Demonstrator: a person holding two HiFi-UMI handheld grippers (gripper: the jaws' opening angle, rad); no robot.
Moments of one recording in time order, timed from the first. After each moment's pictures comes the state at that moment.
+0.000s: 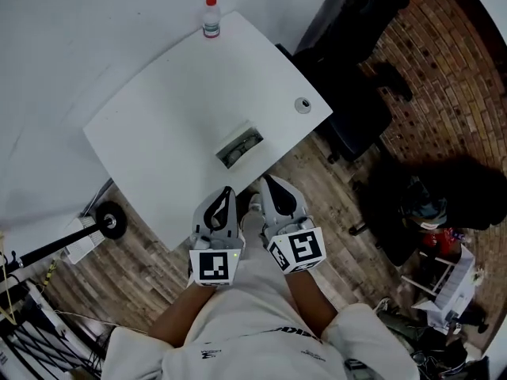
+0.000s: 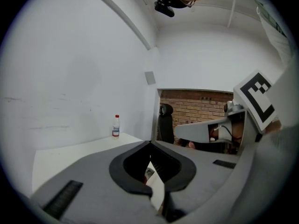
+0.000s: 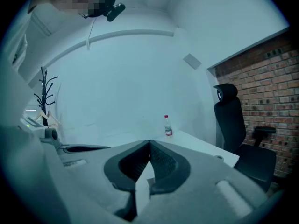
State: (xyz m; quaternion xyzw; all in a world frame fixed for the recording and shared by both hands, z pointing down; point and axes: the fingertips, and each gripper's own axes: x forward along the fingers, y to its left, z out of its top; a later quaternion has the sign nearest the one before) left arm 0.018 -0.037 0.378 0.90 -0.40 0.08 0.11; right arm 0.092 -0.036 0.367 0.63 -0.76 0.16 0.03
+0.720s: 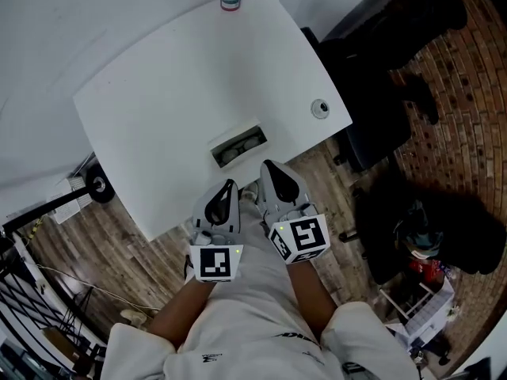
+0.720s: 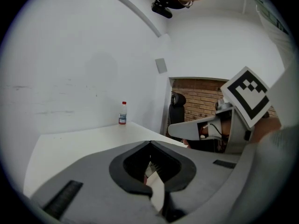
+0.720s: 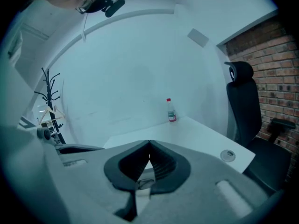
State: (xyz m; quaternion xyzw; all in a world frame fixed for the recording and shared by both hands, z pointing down) left arm 0.064 -0.091 0.454 0.86 -0.47 0.12 0.15; right arm 0.133 -0.117 0.453 0.56 -0.80 0.22 0.08
